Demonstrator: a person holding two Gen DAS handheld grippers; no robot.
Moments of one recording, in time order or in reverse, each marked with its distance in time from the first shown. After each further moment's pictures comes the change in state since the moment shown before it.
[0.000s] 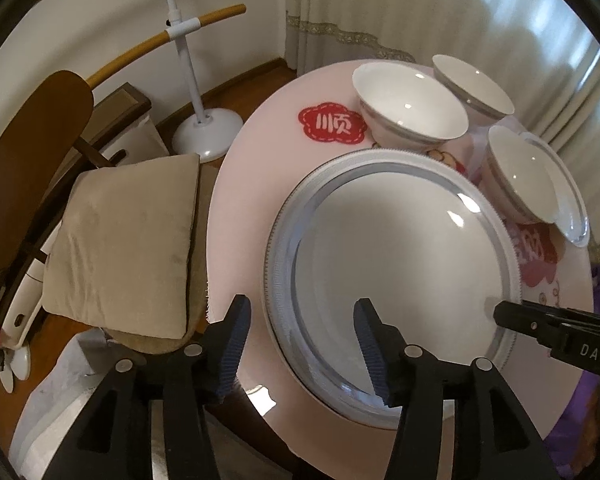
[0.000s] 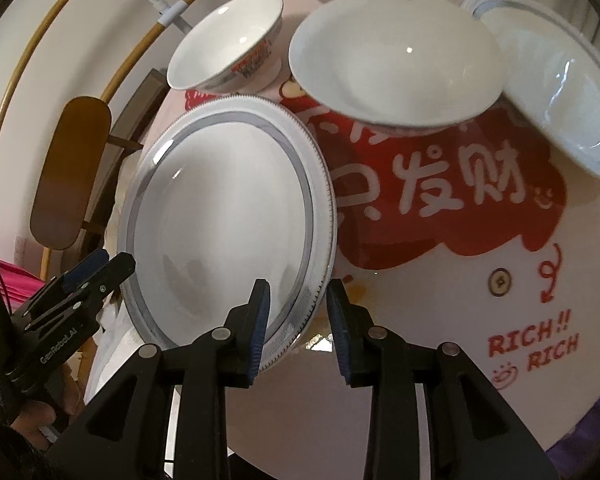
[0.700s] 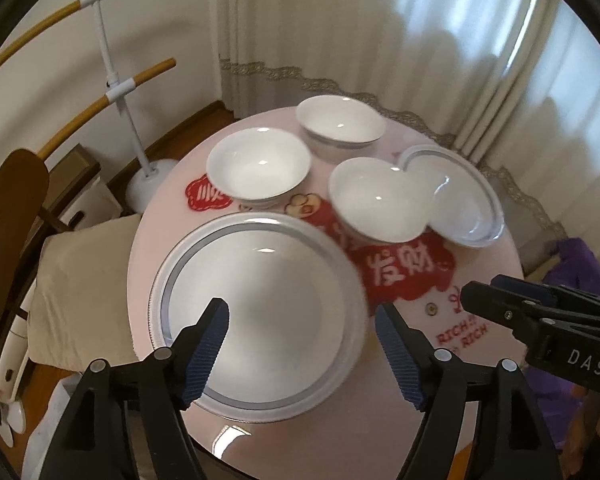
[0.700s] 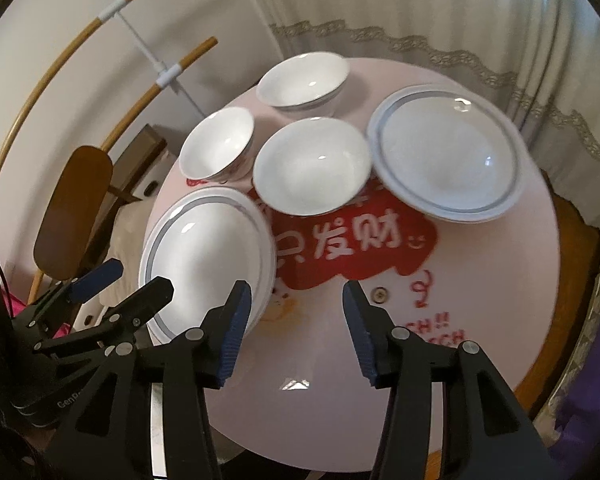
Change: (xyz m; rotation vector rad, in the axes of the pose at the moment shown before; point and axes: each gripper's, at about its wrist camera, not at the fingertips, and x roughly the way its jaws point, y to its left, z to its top) left arm -0.079 -0.089 -0.002 0.152 -0.119 -0.122; right arm -0.118 -0.022 -0.021 0.005 -0.225 -0.086
